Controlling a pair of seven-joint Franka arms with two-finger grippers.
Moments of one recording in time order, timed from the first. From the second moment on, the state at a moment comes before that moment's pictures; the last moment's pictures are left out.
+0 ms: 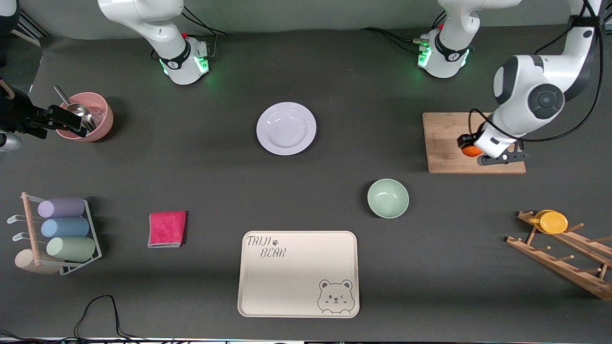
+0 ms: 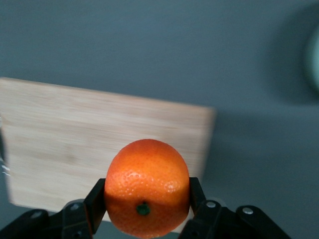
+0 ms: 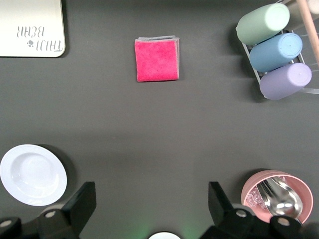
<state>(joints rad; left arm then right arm) -0.05 -0.07 -0.12 -2.34 -0.01 2.11 -0.34 0.06 0.00 -0.08 -1.57 0.02 1.49 -0.01</state>
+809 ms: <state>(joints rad) -0.26 0.08 -0.65 -2.08 0.01 2.14 -1.48 0.06 0.08 -0.07 -1.57 0.19 1.44 -0.01</state>
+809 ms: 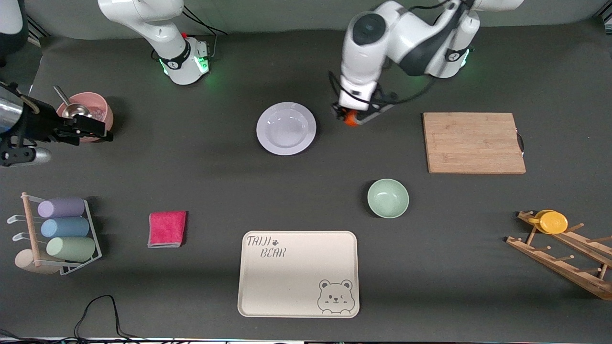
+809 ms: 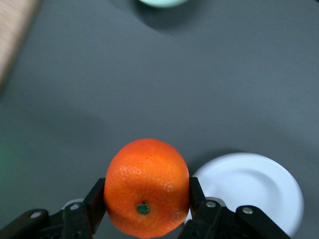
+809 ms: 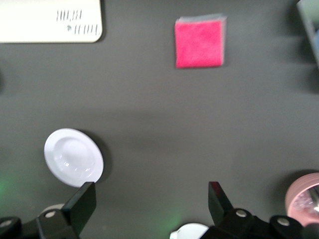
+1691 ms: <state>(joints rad) -0.51 0.70 -0.64 -1.64 0.36 2.18 -1.75 0.03 0.32 -0.08 -1.59 0.55 1.36 -0.14</state>
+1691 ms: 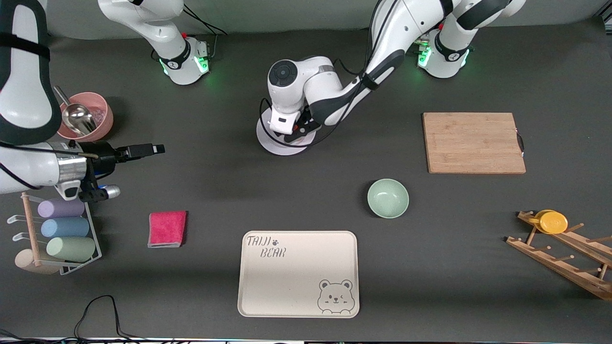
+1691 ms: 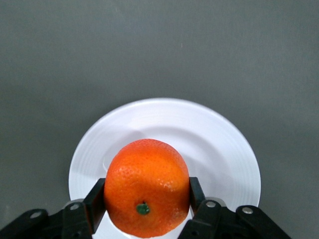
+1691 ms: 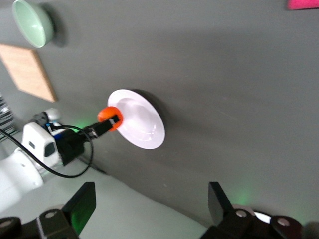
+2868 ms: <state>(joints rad) -0.18 0.46 -0.65 -1.58 0.30 1.91 -1.43 0.08 0.28 -0.08 -2.17 0.95 1.84 -0.44</state>
